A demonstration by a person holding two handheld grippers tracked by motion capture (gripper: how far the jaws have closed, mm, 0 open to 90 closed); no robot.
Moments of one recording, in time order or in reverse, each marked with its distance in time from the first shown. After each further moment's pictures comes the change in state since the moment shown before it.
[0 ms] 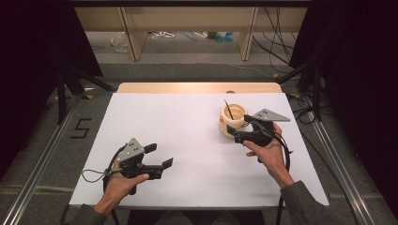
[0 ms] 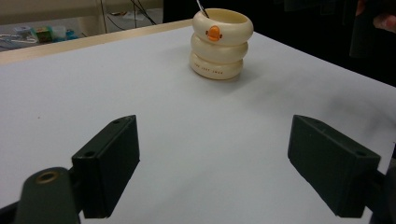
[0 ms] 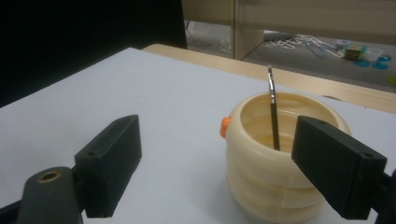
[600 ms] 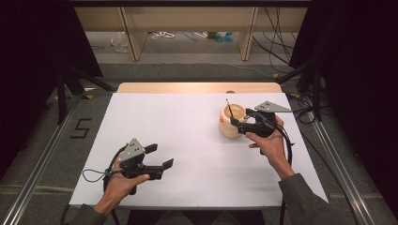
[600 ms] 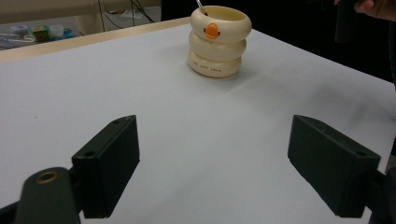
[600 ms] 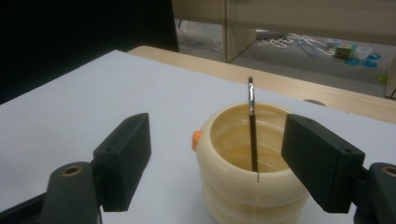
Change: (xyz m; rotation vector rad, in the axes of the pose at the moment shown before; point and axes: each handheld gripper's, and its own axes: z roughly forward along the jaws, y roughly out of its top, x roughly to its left) left arm -0.002 -0.001 0.001 0.004 -0.005 -0.011; right arm -0.023 0.012 0.010 0.000 -0.030 0.001
